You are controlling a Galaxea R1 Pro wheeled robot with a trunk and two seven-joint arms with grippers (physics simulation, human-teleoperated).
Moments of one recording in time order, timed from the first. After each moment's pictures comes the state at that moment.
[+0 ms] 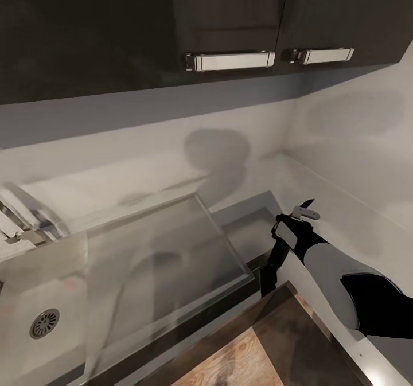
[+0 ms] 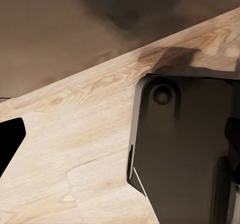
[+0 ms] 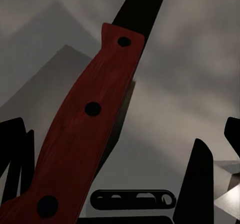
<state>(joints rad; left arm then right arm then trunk) 0.42 0.05 -0.01 -0.77 0.12 -0.39 0.11 -1.16 -0.04 0.11 -0.22 -0.39 0.10 -0.50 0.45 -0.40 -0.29</state>
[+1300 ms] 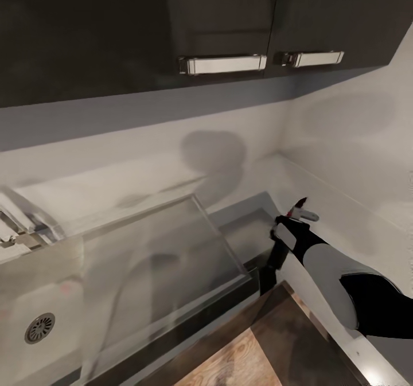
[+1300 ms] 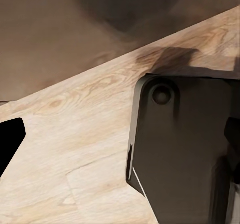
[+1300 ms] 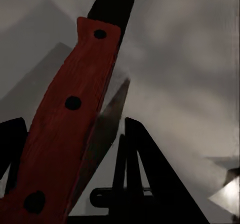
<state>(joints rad) 0.42 0.05 -0.01 -0.76 0.12 -0.39 0.11 -1.16 -0.04 0.11 -0.20 -0.39 0.10 -0.50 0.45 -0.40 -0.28</state>
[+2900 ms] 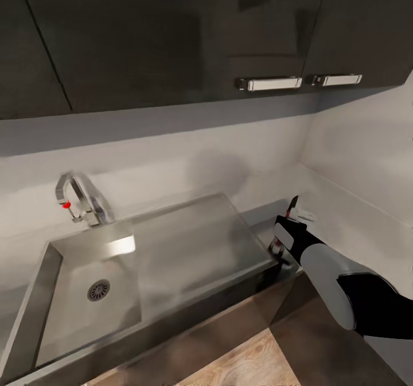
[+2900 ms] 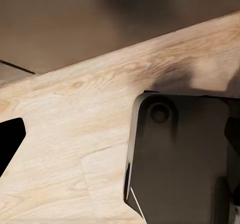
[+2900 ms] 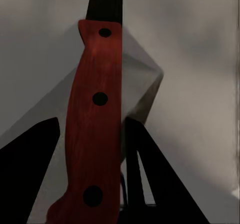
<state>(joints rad) 0.42 0.05 -0.01 -0.76 0.12 -0.39 0.11 -1.16 -0.02 0.10 -0.20 -0.39 0.10 -0.51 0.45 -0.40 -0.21</state>
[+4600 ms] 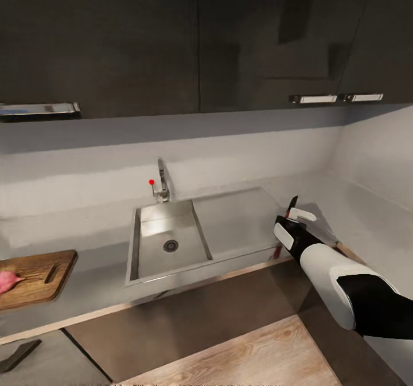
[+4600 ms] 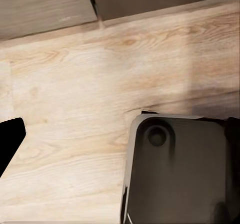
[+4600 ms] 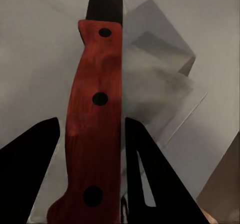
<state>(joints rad) 0.42 0.05 -0.01 -0.76 0.12 -0.39 0.11 -1.16 -0.02 0.10 -0.20 -0.39 0.10 -0.51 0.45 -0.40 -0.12</state>
